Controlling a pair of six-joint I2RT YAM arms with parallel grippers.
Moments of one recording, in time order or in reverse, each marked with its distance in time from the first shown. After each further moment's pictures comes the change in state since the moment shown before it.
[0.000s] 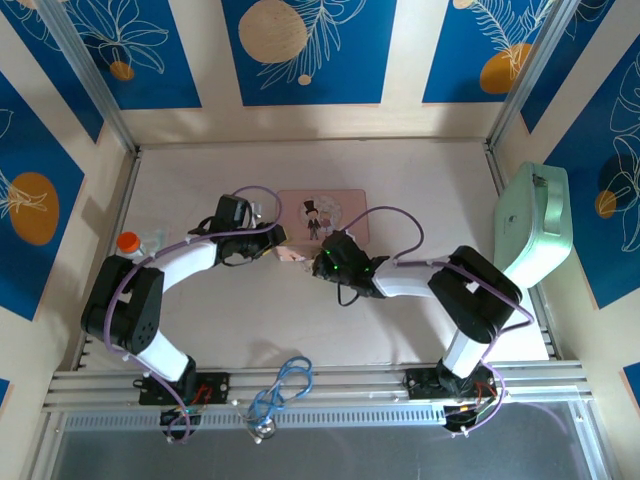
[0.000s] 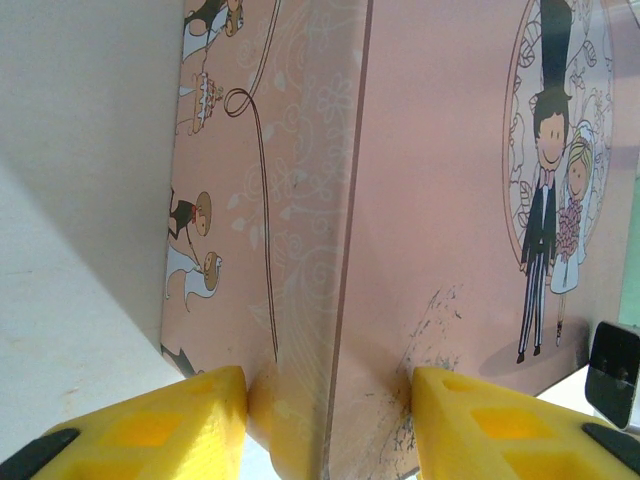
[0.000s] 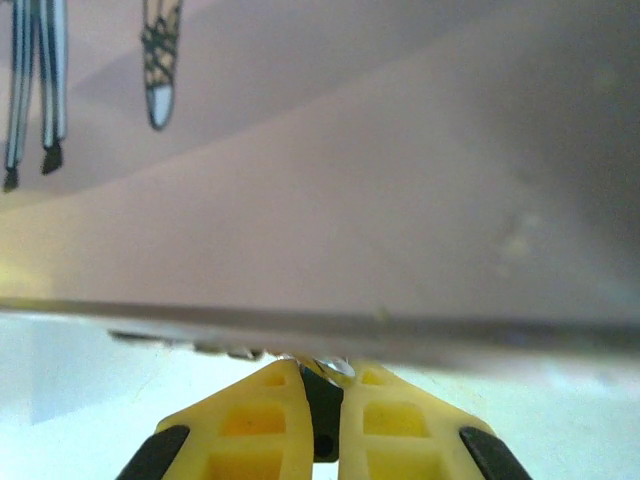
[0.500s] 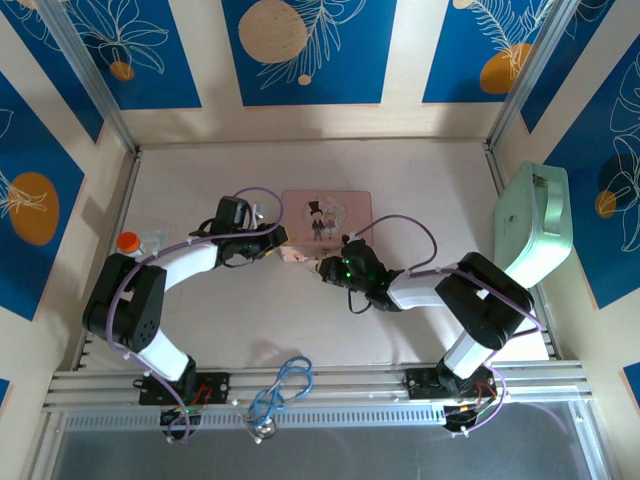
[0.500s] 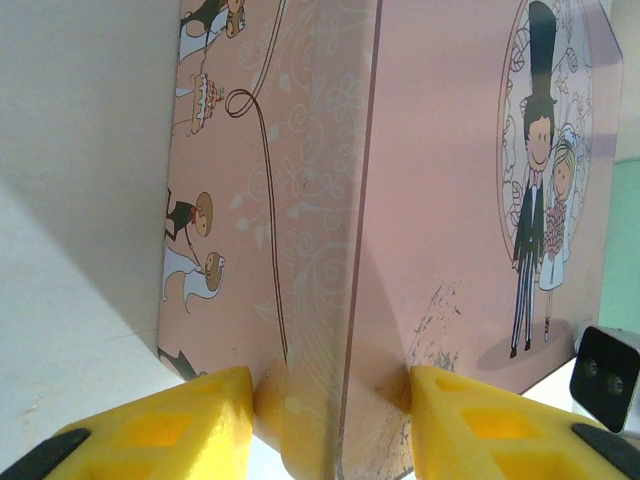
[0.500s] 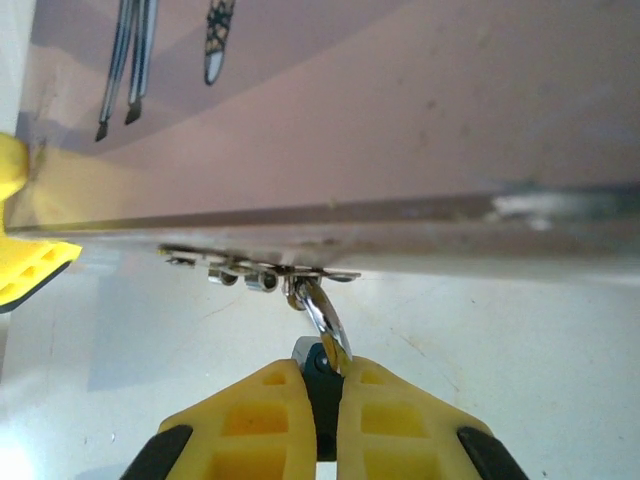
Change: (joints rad) left arm 0.002 0.013 -0.021 0.064 0.045 -0.003; right arm -0.047 -0.060 -0.201 0.312 -0.095 -0.053
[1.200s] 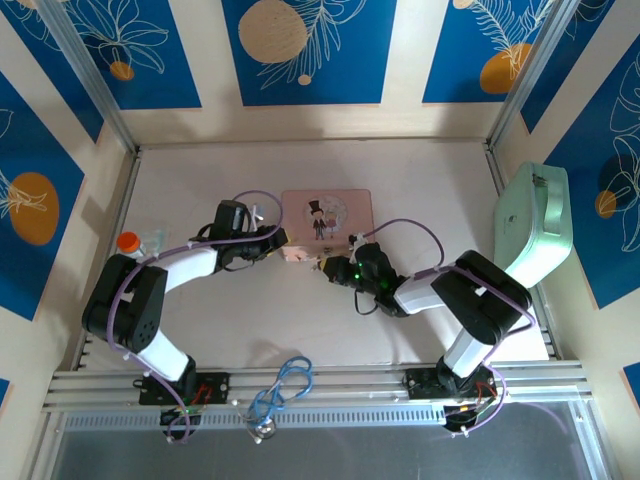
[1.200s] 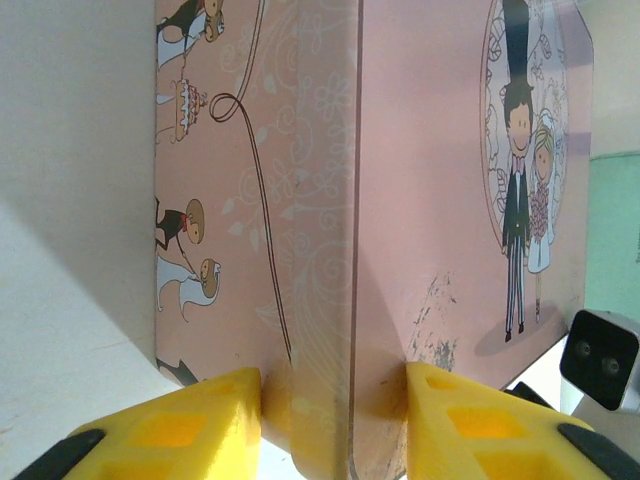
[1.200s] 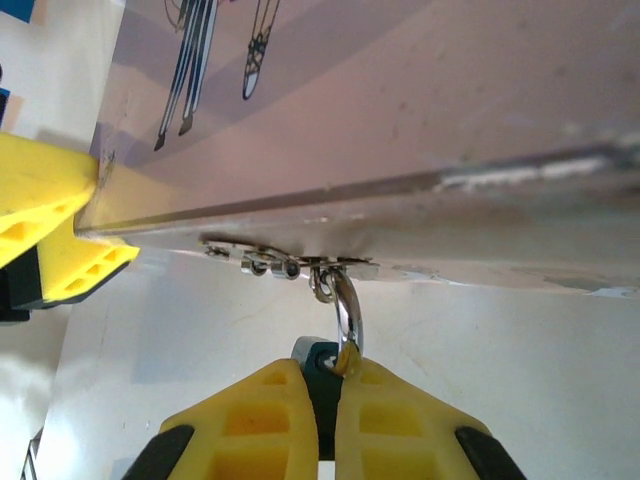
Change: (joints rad) left arm 0.002 -0.004 -0.060 0.106 0.023 -0.008; right arm -0.060 0.034 -0.099 0.265 -0.090 -0.025
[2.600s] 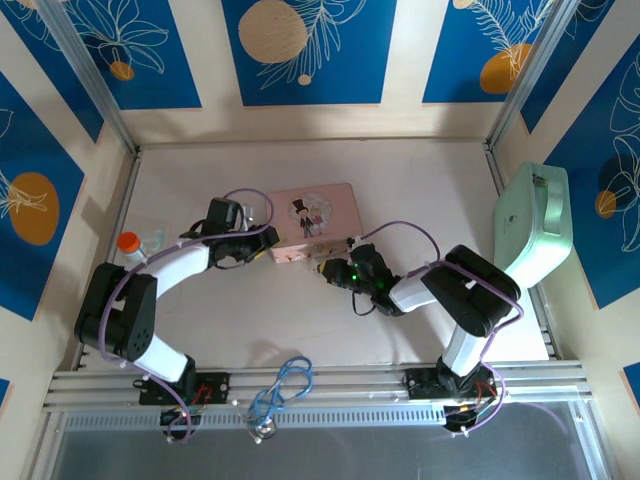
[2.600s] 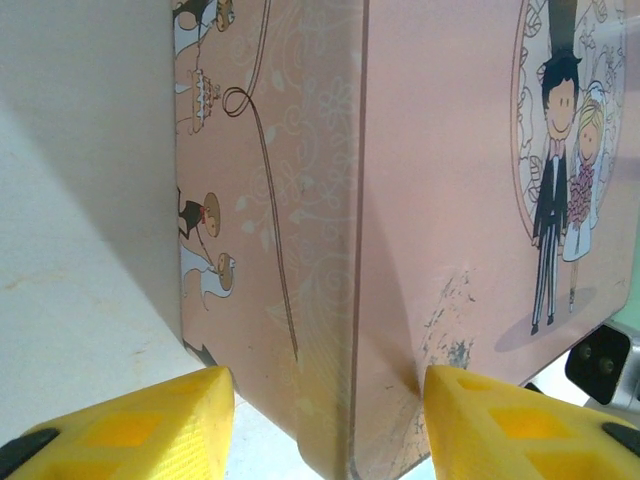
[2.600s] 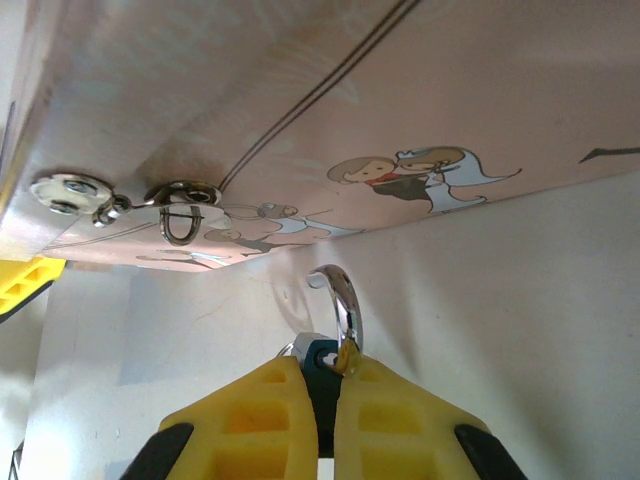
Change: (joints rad) left arm 0.034 -0.064 0.046 -0.212 -0.065 0.019; right arm 0.013 0.060 0.023 -0.018 0.013 0.034
